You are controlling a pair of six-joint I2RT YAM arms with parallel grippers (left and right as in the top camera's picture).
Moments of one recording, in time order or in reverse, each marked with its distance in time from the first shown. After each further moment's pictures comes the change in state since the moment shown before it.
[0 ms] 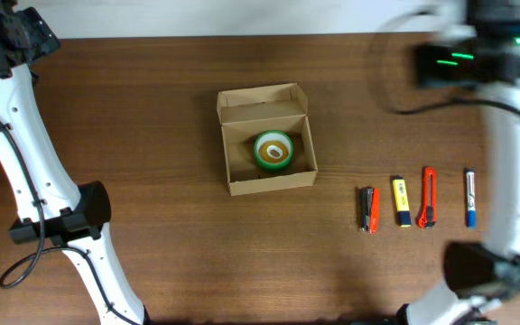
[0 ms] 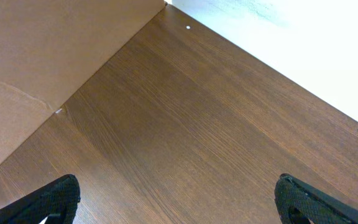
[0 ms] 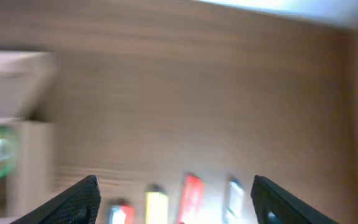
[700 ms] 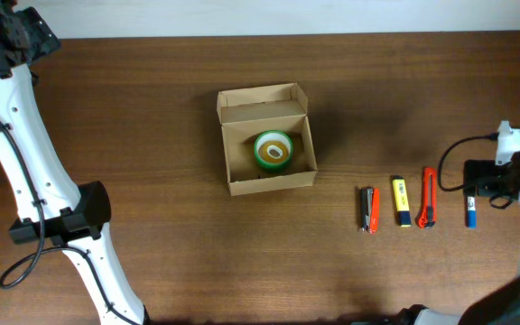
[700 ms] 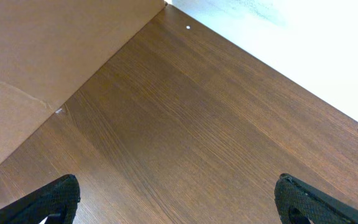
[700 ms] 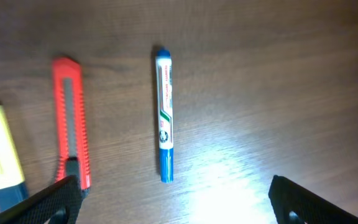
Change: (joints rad) left arm 0.000 0.000 0.000 0.000 0.000 0.000; right arm -0.473 -0.285 -1.073 0.564 -0.053 -0.271
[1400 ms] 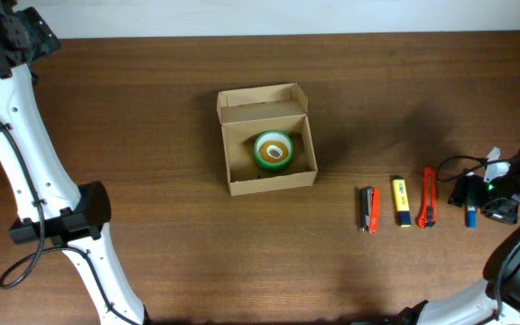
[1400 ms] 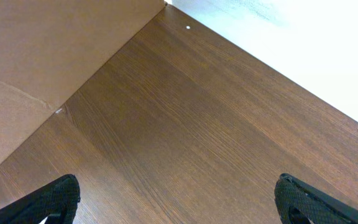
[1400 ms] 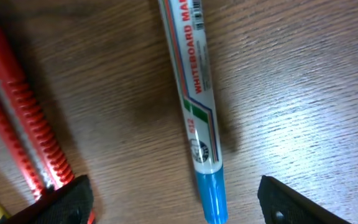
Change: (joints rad) left arm 0.000 0.000 0.000 0.000 0.000 0.000; right arm -0.082 0.328 0.004 0.005 -0.135 0.134
